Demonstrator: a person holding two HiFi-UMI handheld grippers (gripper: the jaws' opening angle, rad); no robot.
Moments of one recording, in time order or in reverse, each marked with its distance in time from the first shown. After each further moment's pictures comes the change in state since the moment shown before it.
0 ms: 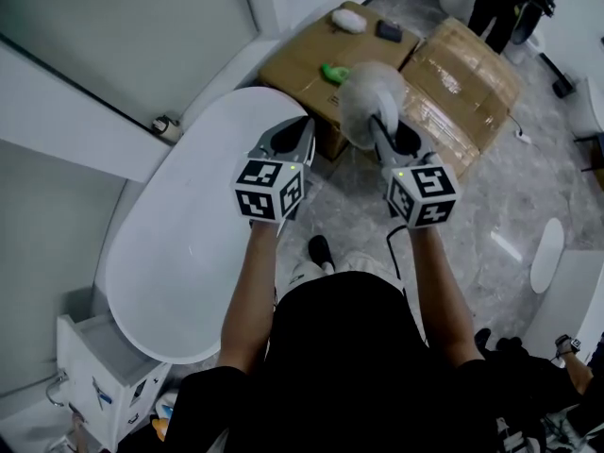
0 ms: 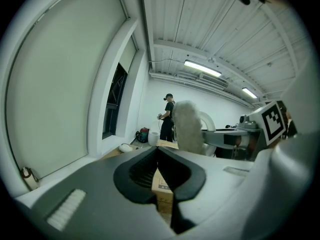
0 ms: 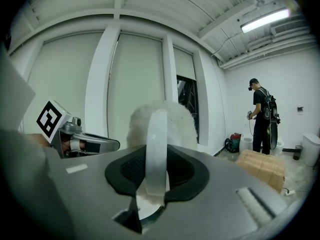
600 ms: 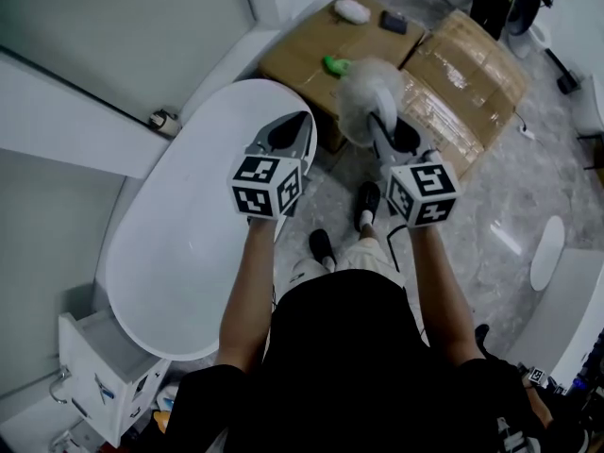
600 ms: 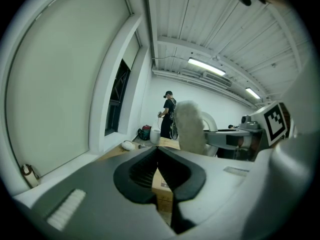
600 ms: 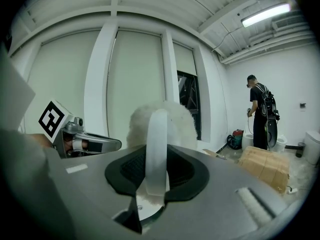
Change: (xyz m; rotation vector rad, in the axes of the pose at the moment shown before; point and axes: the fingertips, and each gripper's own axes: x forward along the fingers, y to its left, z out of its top) left arm 0.019 0.024 -0.009 -0.024 0.033 0.018; right arm 0.029 -0.005 -0.011 0.021 0.035 0.020
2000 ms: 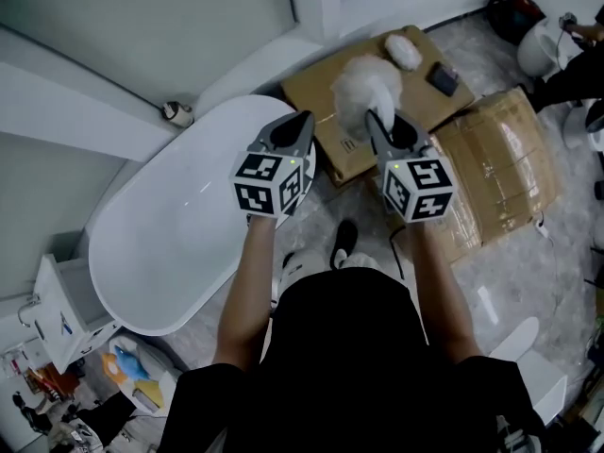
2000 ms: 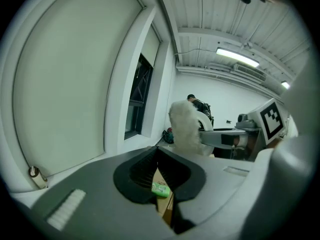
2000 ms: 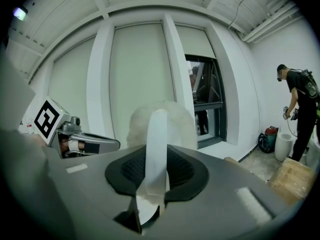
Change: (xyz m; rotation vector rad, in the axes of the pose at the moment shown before) left arm 0.192 0.101 0.063 -0.075 -0.012 0.316; right arm 0.222 -0.144 0.050 -0.039 0.051 0.331
